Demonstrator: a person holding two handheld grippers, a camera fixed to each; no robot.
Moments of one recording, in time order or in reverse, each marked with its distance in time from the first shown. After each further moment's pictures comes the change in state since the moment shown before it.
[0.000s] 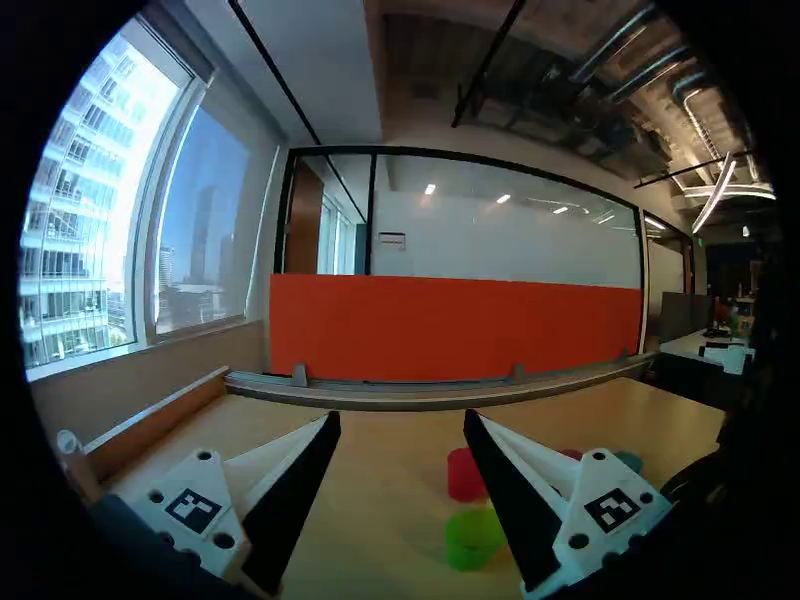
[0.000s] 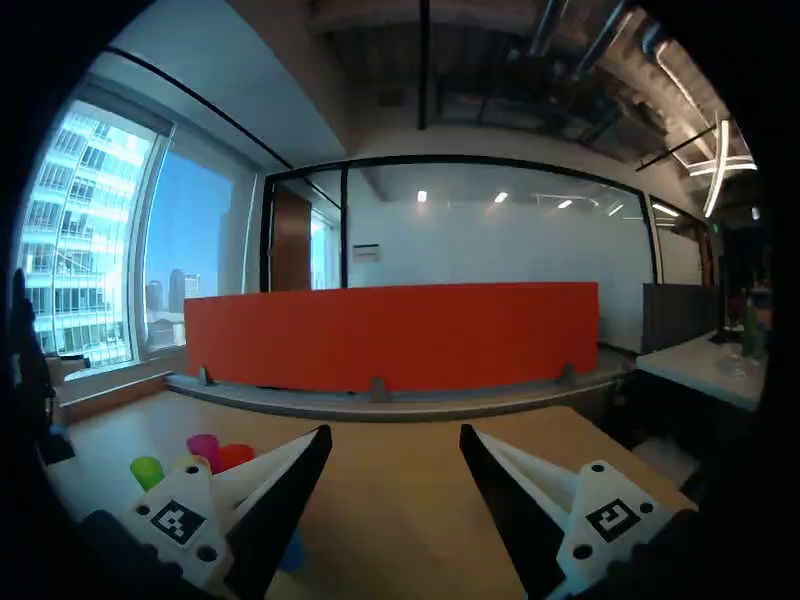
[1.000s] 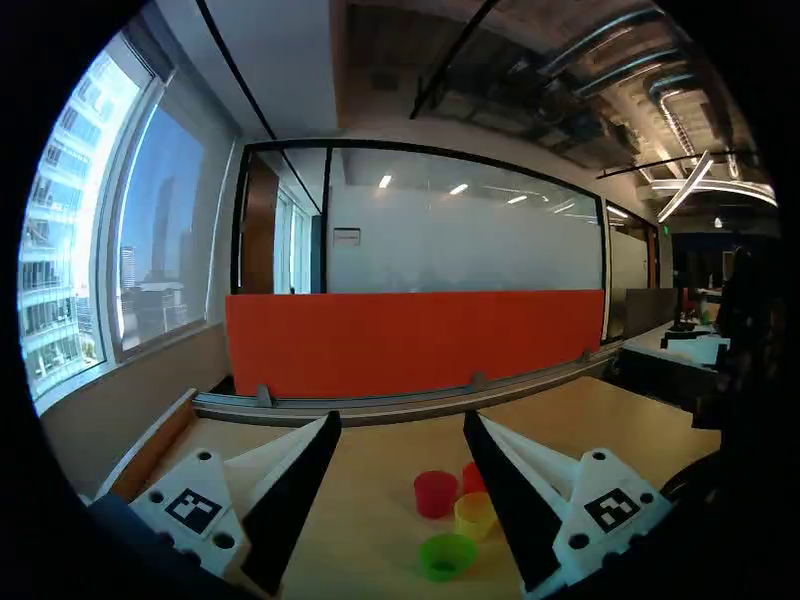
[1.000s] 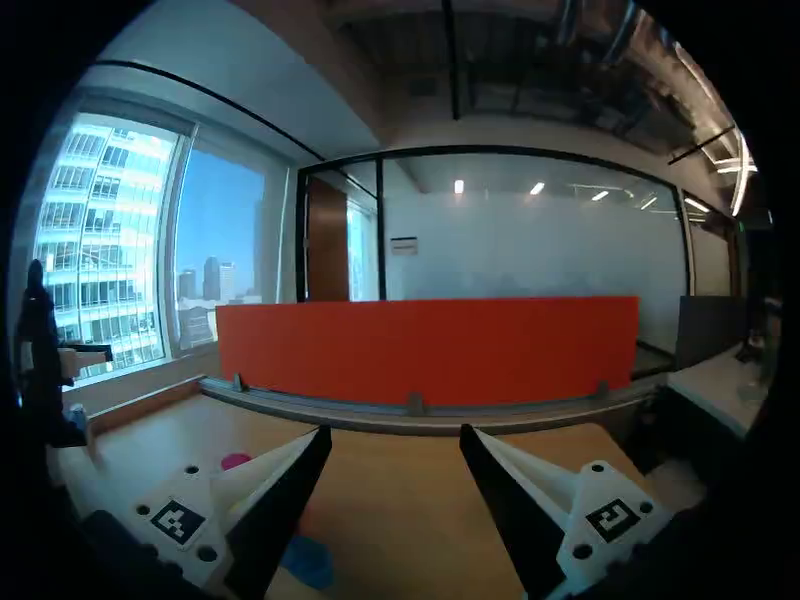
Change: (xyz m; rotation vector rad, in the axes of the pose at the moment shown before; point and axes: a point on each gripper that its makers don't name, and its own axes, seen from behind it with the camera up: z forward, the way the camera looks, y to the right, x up) left arm 0.072 0.030 0.009 -0.165 -0.051 0.032; right arm 0.063 -0.028 0.020 0.147 -0.057 -0.005
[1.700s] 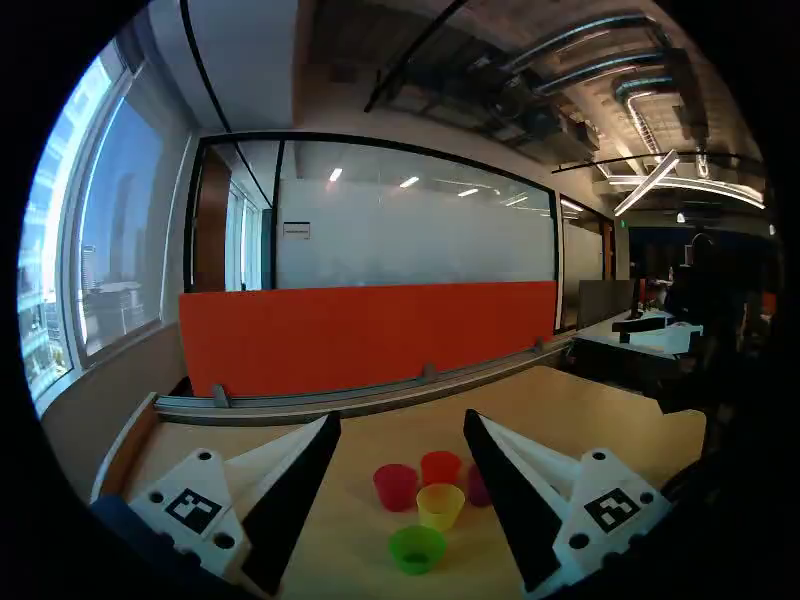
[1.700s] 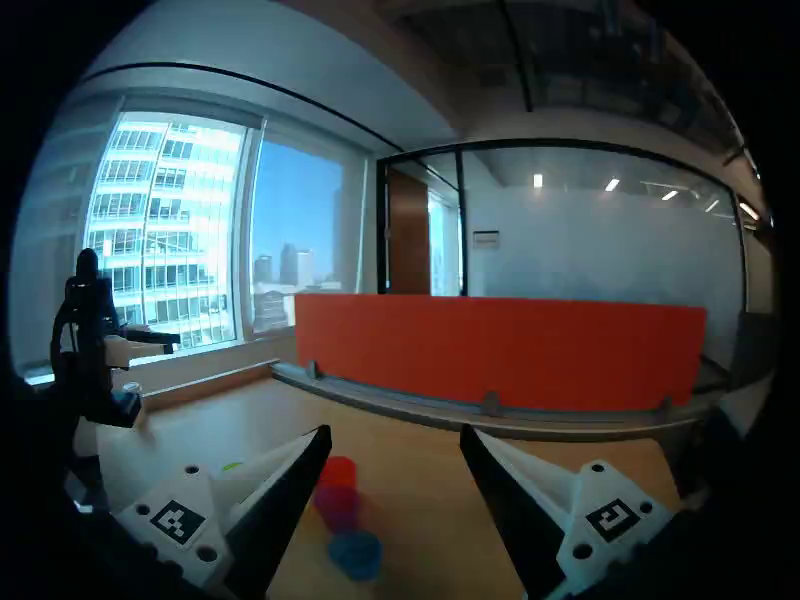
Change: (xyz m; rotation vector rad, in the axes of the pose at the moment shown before) left arm -0.002 0.031 -0.005 -0.184 -0.023 0.021; right arm 0.005 -0.061 -0.005 0.303 -0.036 -0.052
